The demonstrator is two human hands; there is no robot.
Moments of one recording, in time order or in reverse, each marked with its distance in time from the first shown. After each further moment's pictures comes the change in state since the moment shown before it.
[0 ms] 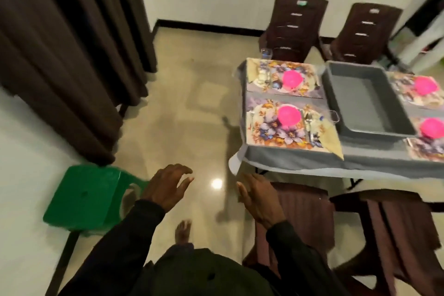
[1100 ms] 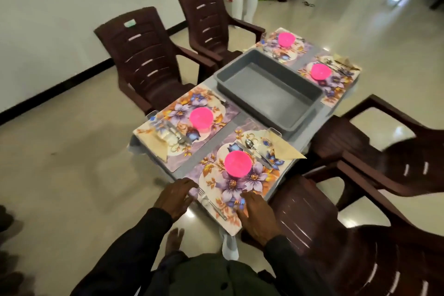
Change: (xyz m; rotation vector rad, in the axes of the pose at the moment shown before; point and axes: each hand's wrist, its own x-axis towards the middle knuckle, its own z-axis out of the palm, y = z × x) left_hand 0.528 0.064 0.068 0.066 -0.528 0.908; right_hand 0.255 0.110 -0.010 0.043 0.335 0.811
